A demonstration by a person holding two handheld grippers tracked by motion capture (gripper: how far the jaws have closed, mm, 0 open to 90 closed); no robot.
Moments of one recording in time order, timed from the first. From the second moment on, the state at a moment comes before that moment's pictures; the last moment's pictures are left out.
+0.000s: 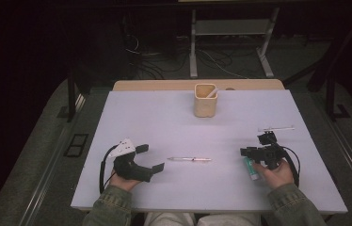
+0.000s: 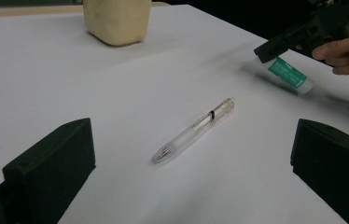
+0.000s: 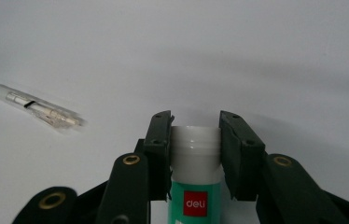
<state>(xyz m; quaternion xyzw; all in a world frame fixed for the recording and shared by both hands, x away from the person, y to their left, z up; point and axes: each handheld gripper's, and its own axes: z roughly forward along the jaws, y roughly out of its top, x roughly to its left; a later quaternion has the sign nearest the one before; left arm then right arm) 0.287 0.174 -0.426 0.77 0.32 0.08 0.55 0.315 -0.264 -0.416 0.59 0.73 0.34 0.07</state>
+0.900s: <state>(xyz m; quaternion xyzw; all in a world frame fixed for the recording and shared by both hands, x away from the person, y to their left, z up) 0.288 0.174 -0.426 0.77 0.32 0.08 0.55 0.345 -0.251 -0.353 0.55 0.72 0.41 0.10</state>
